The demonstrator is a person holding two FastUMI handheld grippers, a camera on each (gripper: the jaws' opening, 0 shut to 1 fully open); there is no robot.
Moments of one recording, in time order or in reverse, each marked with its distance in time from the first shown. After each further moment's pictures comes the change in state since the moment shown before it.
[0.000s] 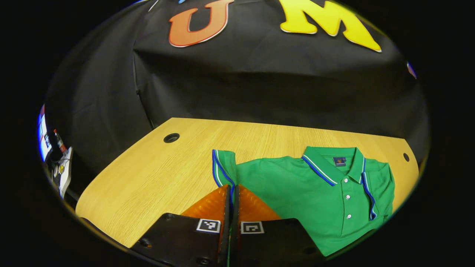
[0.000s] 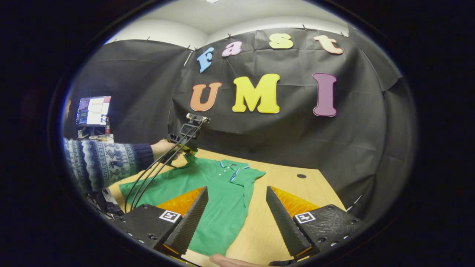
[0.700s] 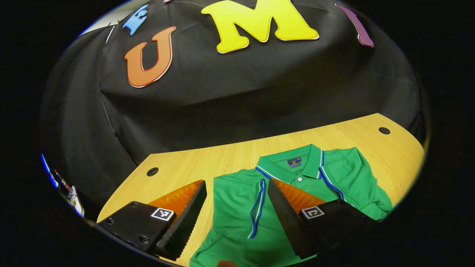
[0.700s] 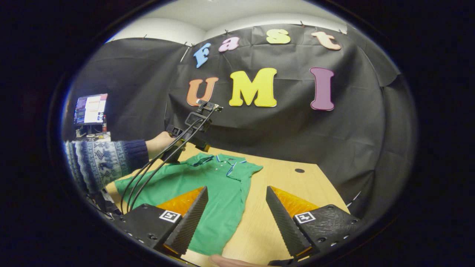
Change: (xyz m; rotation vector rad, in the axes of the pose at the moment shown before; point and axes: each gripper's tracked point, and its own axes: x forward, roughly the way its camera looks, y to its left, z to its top) left arm -0.052 -0.071 0.040 0.106 -0.190 -0.125; right arm 0.006 -0.004 -0.014 0.012 0.033 -0.020
